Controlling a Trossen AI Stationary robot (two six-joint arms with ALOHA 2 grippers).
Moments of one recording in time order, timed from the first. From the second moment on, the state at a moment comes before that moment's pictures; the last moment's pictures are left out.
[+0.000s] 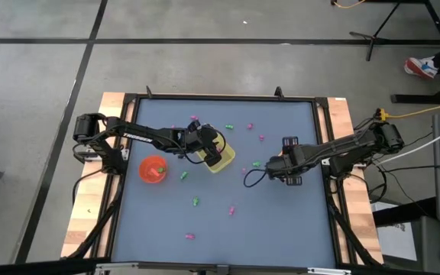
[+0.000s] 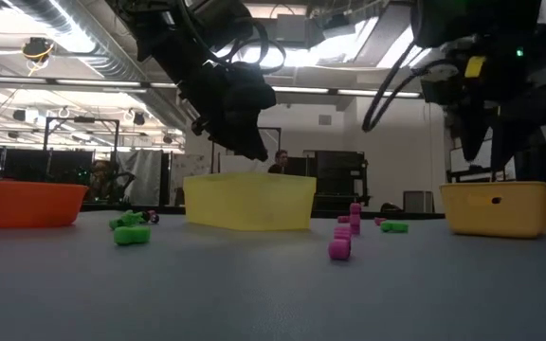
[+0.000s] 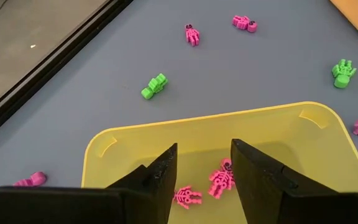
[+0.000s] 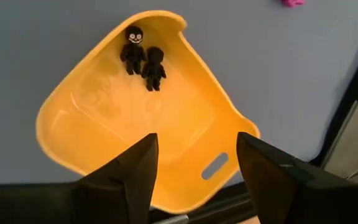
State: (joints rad) left arm 0.11 1.65 0.96 -0.10 -0.43 -0.28; right arm 0.20 1.45 0.99 -1.25 0.37 0.13
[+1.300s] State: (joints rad) left arm 0.11 1.65 0.96 -0.10 -0.43 -0.28; right arm 0.18 1.45 0.66 0.04 0.32 0.02
